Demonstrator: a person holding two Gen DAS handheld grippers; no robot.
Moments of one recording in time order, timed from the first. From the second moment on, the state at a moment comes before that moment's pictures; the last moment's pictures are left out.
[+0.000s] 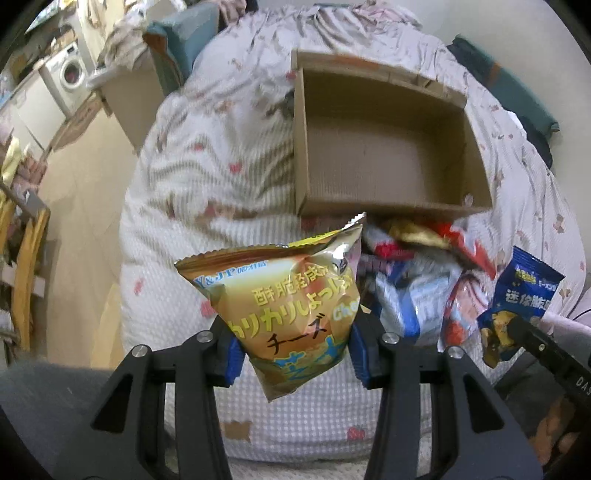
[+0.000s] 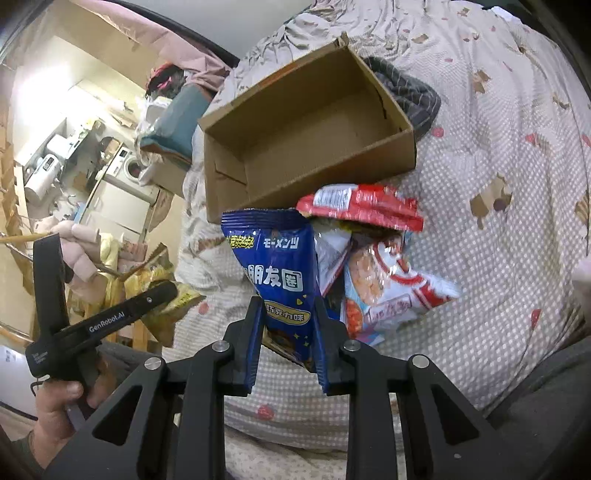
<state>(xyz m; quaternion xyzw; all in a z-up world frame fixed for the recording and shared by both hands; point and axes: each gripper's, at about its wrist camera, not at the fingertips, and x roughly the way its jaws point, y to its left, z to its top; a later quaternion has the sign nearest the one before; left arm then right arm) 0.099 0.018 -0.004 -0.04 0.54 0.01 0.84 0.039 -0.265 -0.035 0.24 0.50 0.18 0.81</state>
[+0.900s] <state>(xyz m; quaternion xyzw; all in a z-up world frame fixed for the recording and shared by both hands) 0.222 -0.018 0.028 0.02 0.44 -0.01 0.90 0.202 -0.267 0.011 0.20 0.44 0.18 0.86</state>
